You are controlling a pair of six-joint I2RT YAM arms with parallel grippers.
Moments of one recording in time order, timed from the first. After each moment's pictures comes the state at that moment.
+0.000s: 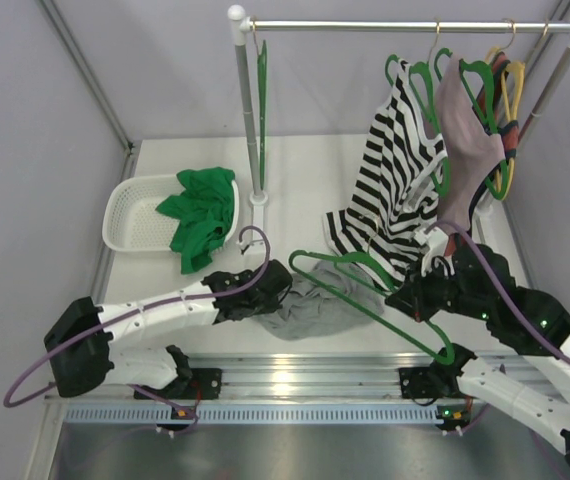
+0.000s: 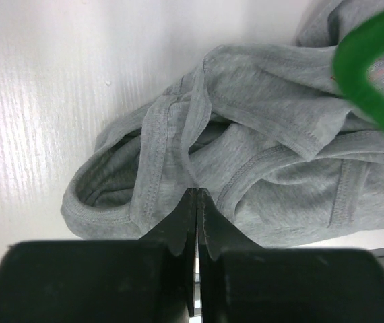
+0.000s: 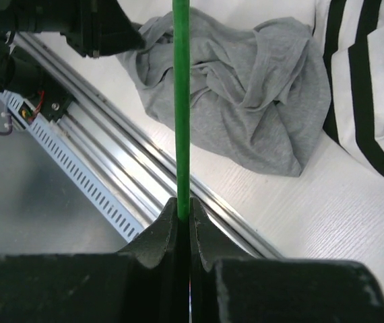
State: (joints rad) left arm -1.03 1.26 0.77 -0.56 -0.40 -1.02; right arm 0.73 0.60 1.00 -1.00 -0.16 0.31
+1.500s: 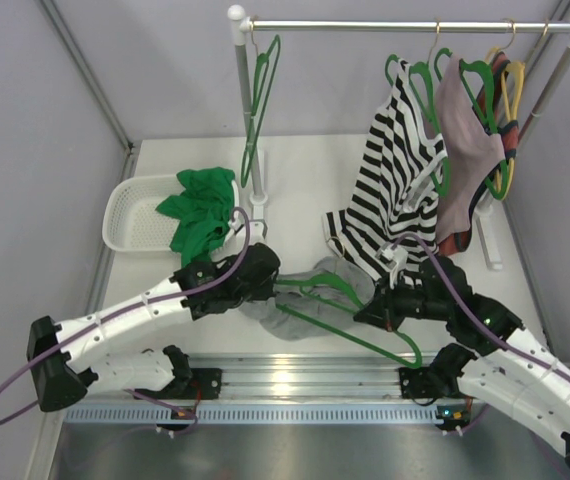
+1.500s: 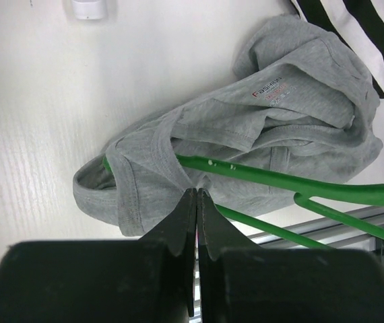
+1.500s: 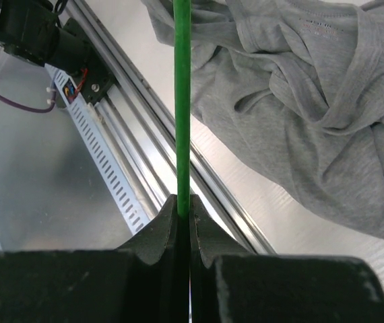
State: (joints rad) left arm -1.03 1.12 0.96 -0.73 -0.41 -0.88; right arm 0.73 0.57 0.62 -0.60 -0.43 0.36
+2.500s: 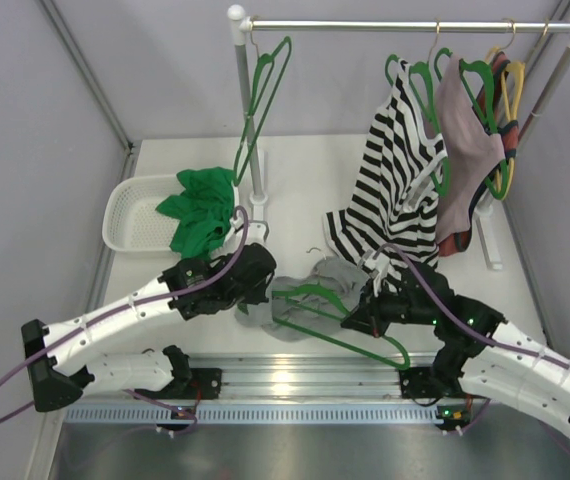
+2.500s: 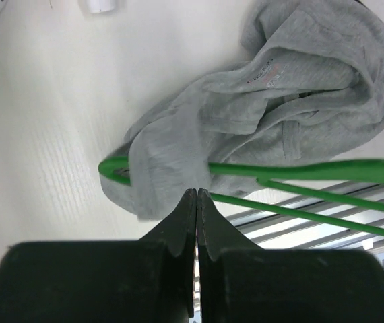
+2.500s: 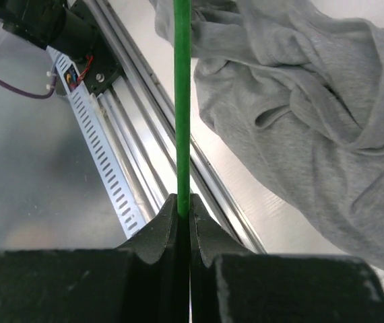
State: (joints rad) left arm -1.06 1.09 1.05 -0.90 -0.40 -0.78; right arm 0.86 0.62 0.55 -0.43 -0.36 0.37
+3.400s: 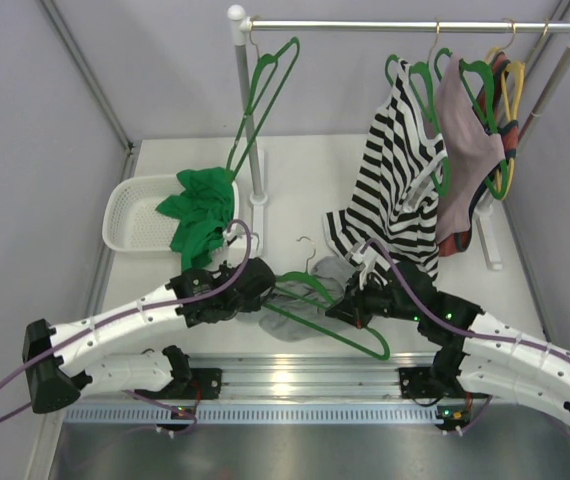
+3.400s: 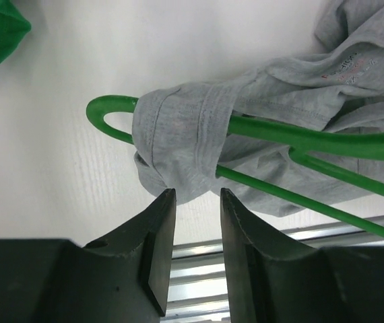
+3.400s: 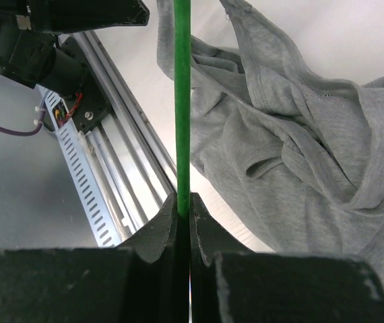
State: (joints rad) left arm -1.07 1.07 0.92 -0.91 -0.51 -0.84; right arm 0.94 0.76 0.50 -0.17 -0.26 0.40
